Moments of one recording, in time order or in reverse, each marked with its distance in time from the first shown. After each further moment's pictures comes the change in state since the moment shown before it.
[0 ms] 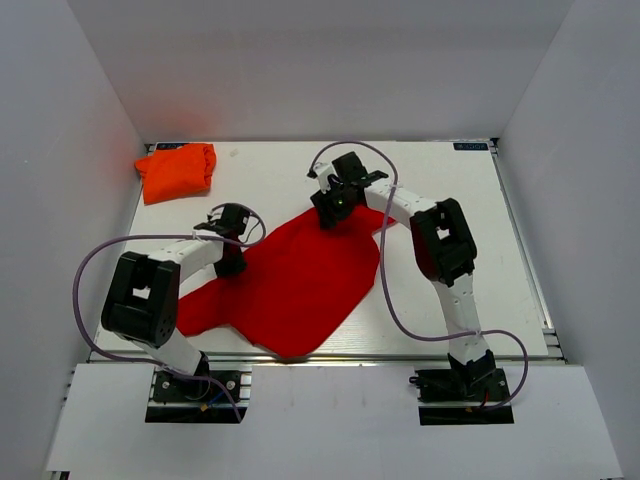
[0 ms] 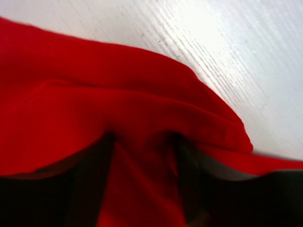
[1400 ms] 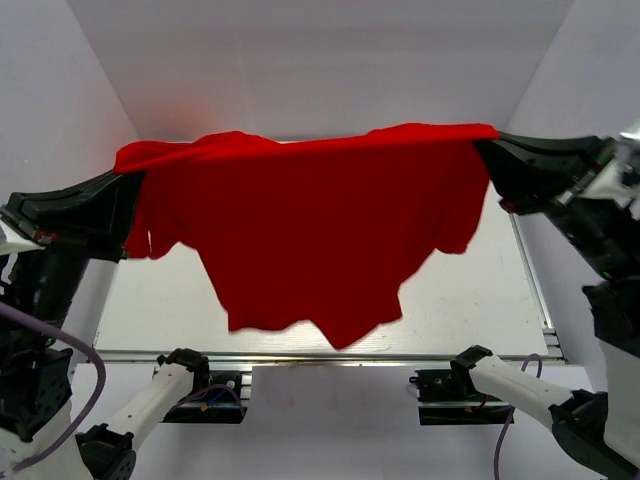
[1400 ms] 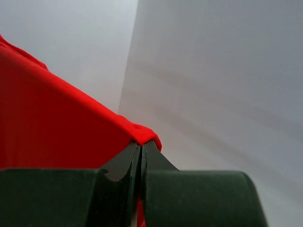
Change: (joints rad) left arm -0.008 -0.830 0.919 0.043 0.491 0.235; right arm 0.008 -1.300 0.043 0.091 0.034 0.151
